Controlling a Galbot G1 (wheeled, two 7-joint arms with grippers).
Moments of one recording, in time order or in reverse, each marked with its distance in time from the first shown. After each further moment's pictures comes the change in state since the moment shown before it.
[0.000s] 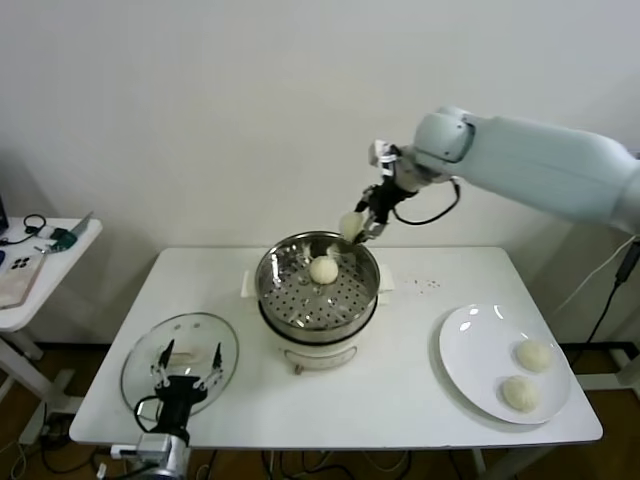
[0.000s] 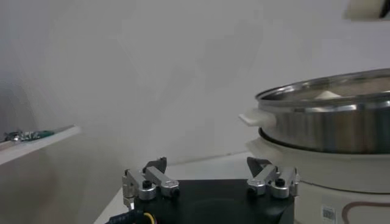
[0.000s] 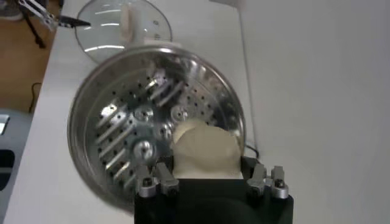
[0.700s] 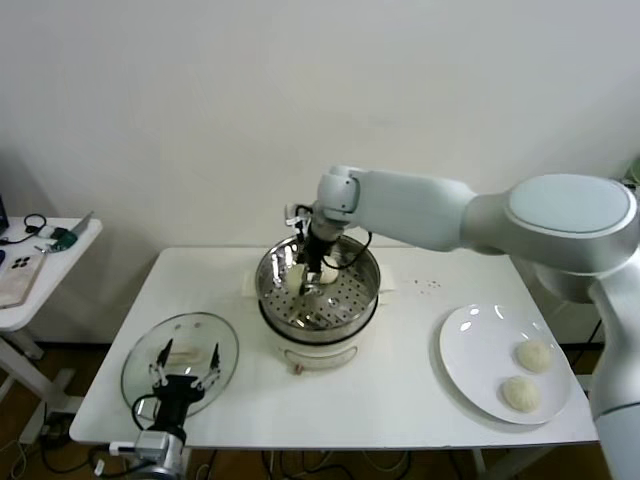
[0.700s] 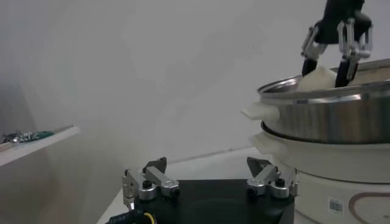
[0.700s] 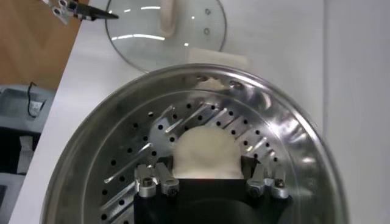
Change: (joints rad) left arm -0.009 0.022 -0.004 0.019 -0.002 0.001 0.004; right arm -0.173 0.288 -0.068 -0.212 -0.042 0.026 -0.027
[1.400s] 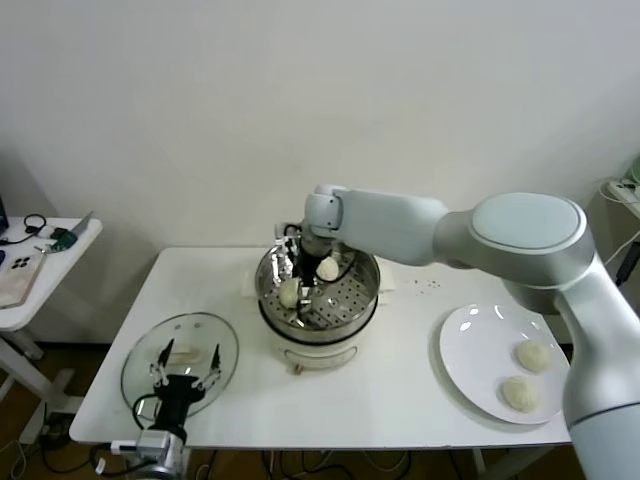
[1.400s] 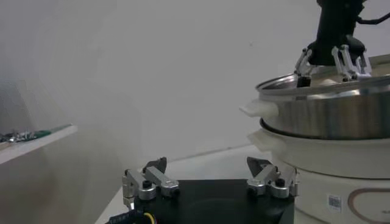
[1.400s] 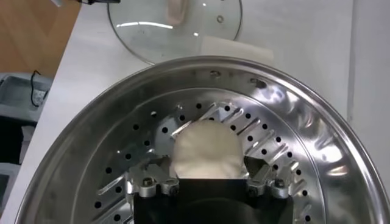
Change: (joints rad) left arm -0.005 0.008 0.006 0.006 0.002 0.004 -0.002; right arm -0.030 0.026 -0.002 -0.037 -0.031 0.010 -0.015
